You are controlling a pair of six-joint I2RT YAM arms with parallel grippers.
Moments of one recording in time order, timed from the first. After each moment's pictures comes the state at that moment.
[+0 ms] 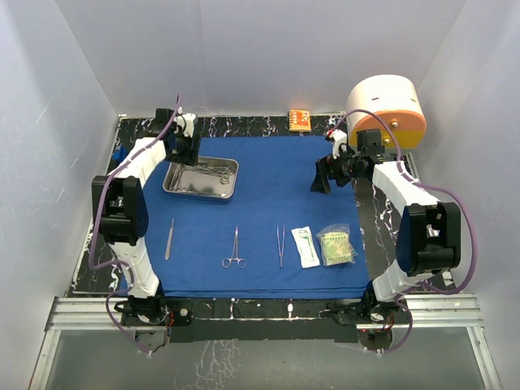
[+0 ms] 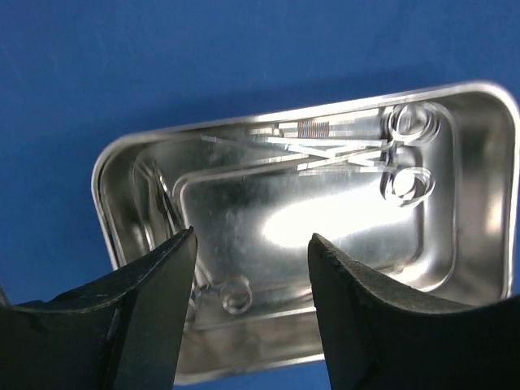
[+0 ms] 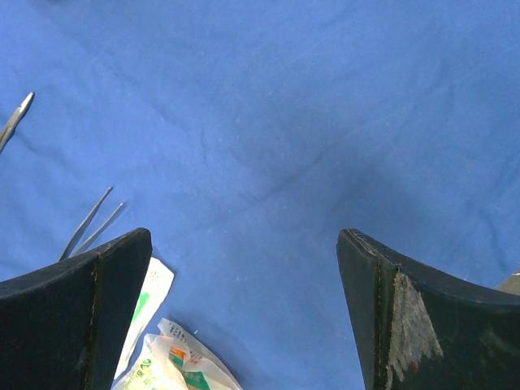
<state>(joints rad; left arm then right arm) -0.10 1.92 1.52 -0.59 0.16 0.18 0.05 1.59 1.15 -0.48 -0.67 -0.34</state>
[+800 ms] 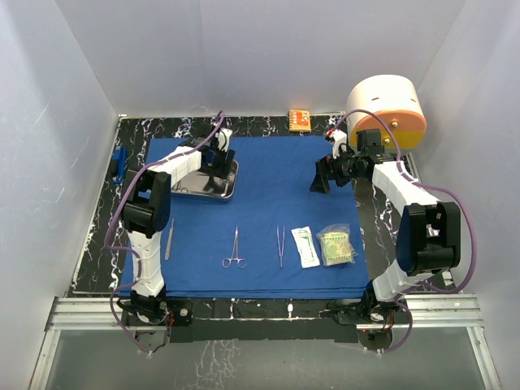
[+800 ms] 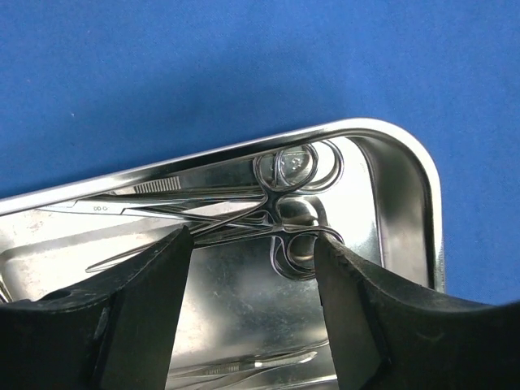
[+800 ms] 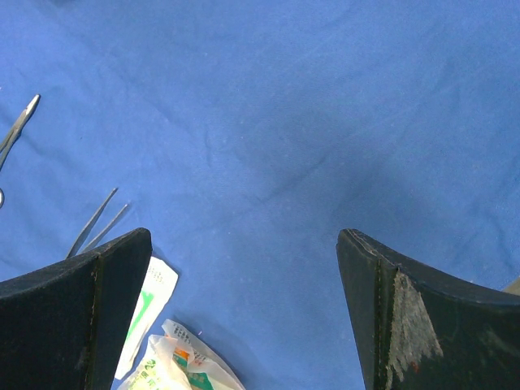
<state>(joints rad) -0.32 2.09 1.53 -0.45 0.02 0.05 0.05 1.60 1.15 -0.48 -0.68 -0.33</state>
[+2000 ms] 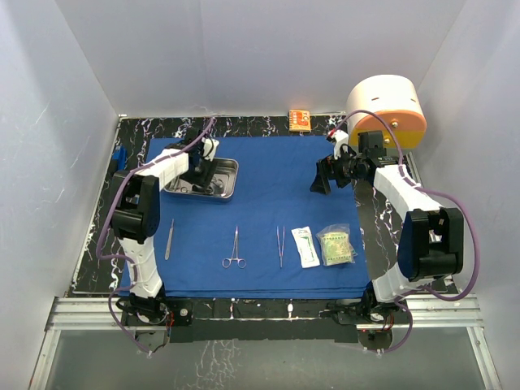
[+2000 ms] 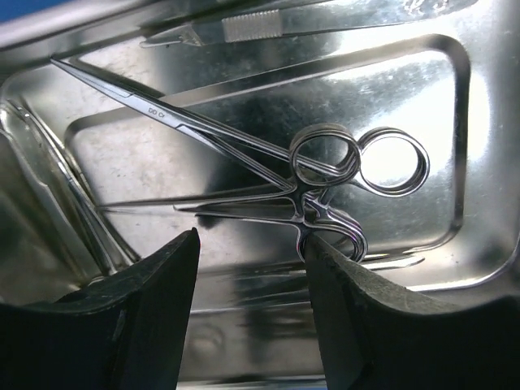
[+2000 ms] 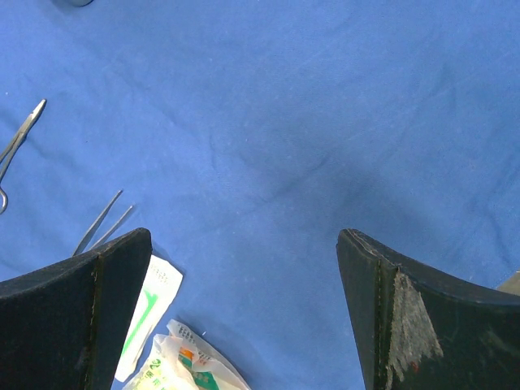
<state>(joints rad) -0.26 1.99 1.41 -0.58 -0.06 0.17 0.05 1.55 1.12 -0.45 -0.68 -0.31</state>
